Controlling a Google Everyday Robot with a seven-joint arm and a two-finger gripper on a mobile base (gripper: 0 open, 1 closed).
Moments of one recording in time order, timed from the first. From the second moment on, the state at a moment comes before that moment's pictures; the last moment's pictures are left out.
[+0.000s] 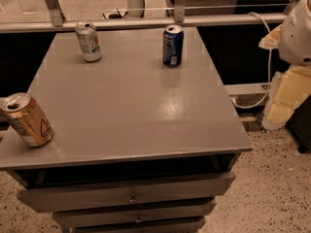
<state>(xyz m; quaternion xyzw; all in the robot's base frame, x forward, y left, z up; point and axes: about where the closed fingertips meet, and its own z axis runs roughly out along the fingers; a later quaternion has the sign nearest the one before) 0.438 -0.217 0.976 -0.60 0.78 -0.03 0.16</state>
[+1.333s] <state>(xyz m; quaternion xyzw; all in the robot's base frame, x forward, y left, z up) 0.498 -0.049 0.909 -0.63 0.68 0.20 0.32</state>
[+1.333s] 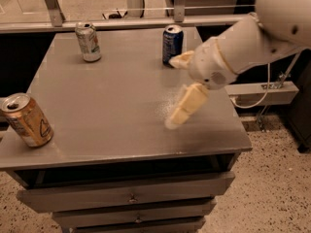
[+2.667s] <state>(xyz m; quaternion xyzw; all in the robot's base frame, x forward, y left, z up) 0.521 0.128 0.910 -0.63 0.56 0.34 0.42</state>
